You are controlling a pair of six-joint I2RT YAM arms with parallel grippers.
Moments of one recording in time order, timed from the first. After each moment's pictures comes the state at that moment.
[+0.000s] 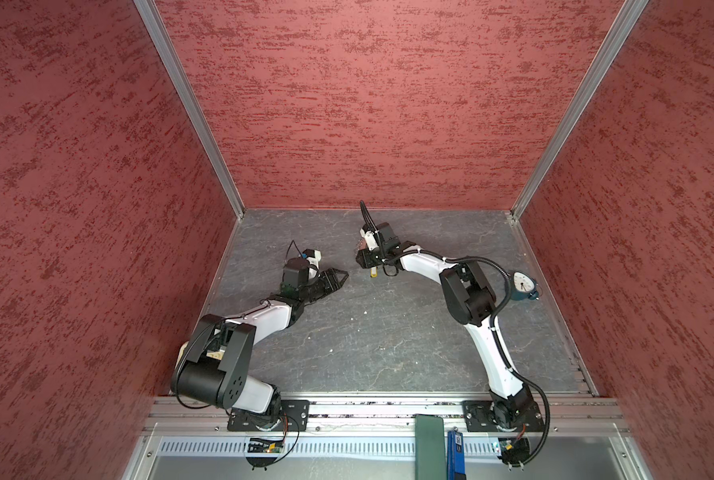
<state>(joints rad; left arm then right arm) -0.25 1.47 0.60 0.33 0.46 -0.77 0.58 2.40 1.84 -0.25 -0.15 0.22</state>
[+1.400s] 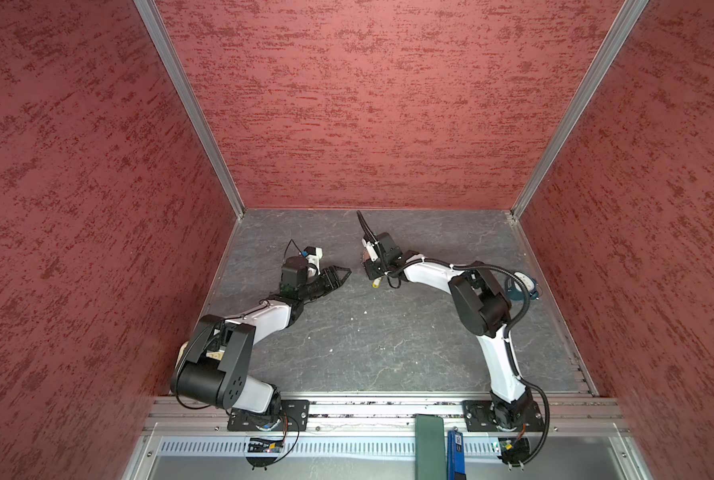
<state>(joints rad) -0.24 1.47 0.60 0.42 0.55 -0.81 0.63 2.18 1.54 -0.18 -0.05 0.17</state>
